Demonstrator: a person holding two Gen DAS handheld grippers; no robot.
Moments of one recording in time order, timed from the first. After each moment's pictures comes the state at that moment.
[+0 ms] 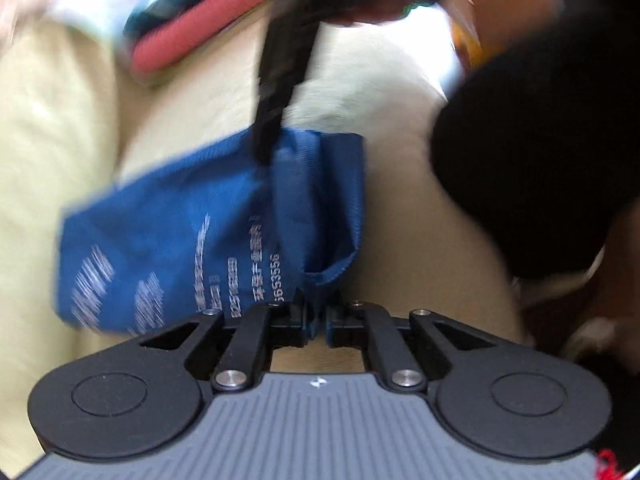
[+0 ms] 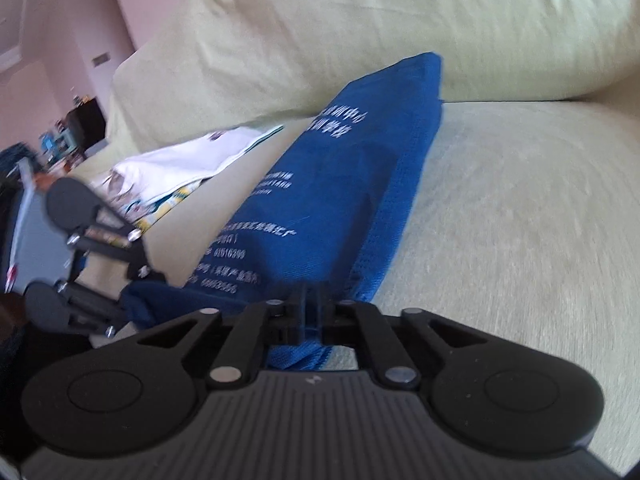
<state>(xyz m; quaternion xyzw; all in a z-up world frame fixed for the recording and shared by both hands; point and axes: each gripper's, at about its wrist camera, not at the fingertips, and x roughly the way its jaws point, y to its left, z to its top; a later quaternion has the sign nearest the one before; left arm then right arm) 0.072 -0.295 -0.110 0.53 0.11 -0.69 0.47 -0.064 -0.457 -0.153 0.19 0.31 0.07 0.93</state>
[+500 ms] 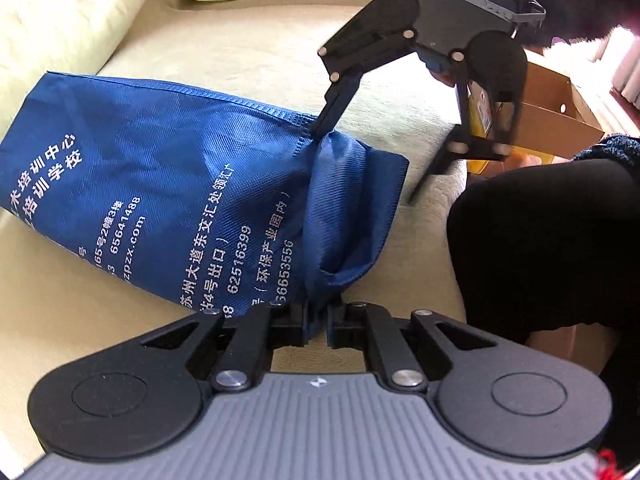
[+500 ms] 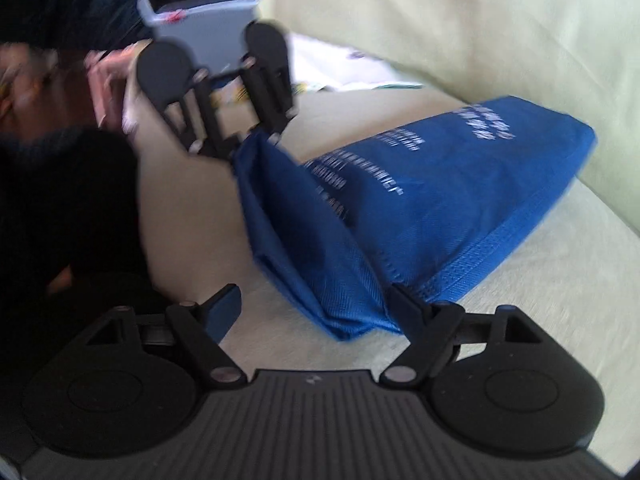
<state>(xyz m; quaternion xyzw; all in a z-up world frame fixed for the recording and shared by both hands) 0.123 -0.313 -0.095 0.44 0.27 -0.72 0.47 -0.064 -0.422 -0.149 -0.01 0.35 0.16 0.92</state>
